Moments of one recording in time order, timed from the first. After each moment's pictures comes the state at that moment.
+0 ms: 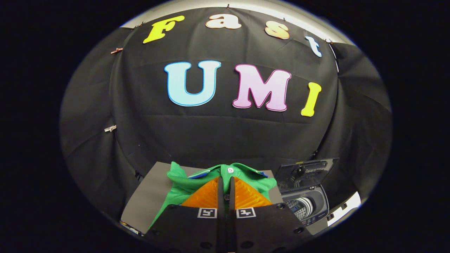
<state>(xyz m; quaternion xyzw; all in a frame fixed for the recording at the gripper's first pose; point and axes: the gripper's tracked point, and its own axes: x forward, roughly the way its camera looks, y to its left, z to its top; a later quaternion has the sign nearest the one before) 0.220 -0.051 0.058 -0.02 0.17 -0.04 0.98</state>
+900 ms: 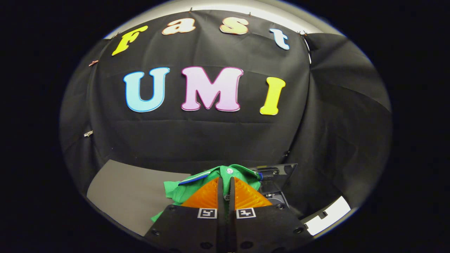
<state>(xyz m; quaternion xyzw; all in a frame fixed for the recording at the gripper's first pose) 0.205 -0.313 0.071 -0.01 0.17 -0.10 0.98</state>
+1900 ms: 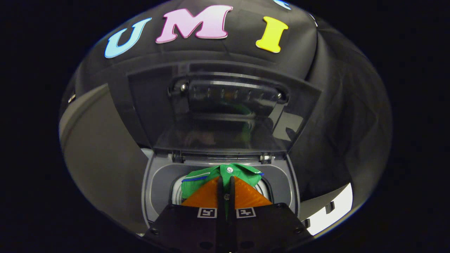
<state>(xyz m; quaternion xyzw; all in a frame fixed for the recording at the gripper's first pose) 0.247 -0.427 -0.213 -0.03 0.36 -0.11 0.93</state>
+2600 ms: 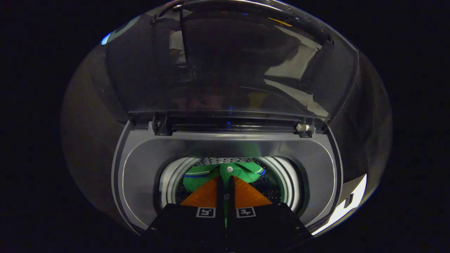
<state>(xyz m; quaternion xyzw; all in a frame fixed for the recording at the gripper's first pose) 0.263 -0.423 -0.331 -0.01 0.43 -0.09 0.90</state>
